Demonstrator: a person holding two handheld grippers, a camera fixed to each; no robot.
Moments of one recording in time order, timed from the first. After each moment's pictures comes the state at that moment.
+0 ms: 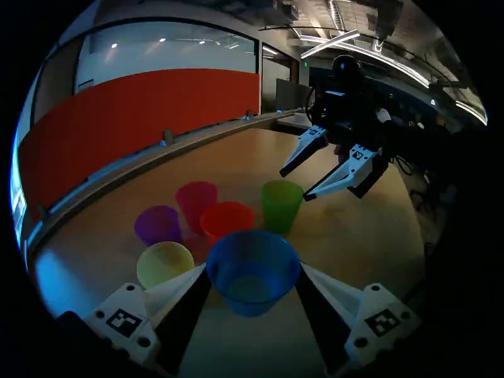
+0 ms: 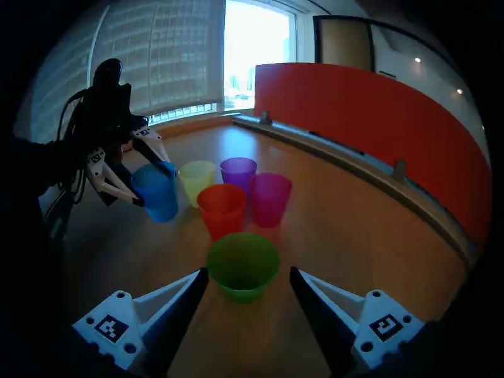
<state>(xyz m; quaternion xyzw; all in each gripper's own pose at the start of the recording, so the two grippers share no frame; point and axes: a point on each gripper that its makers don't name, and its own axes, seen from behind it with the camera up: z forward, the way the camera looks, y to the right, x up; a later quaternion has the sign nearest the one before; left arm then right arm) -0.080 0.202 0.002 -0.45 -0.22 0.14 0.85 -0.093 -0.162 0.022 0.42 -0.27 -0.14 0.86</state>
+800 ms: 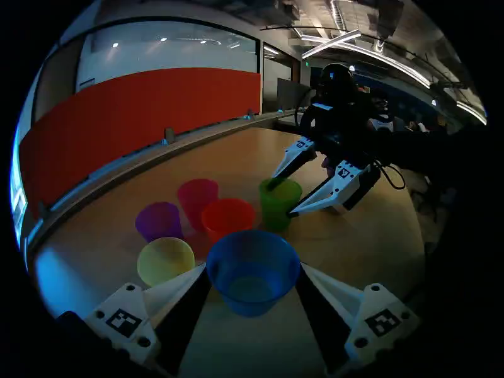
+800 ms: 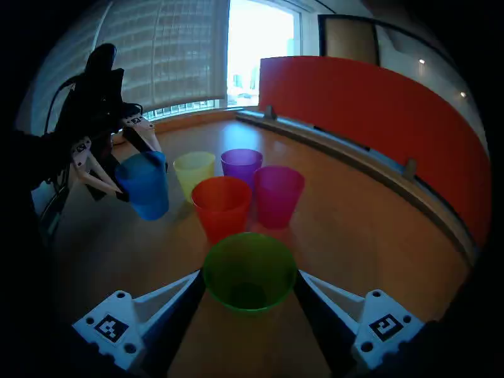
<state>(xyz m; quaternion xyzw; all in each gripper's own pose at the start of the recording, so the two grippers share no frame) -0.083 0.199 0.000 -0.45 -0.22 0.14 0.85 -0.123 -0.190 0.040 0.43 -0.27 -0.15 0.85</state>
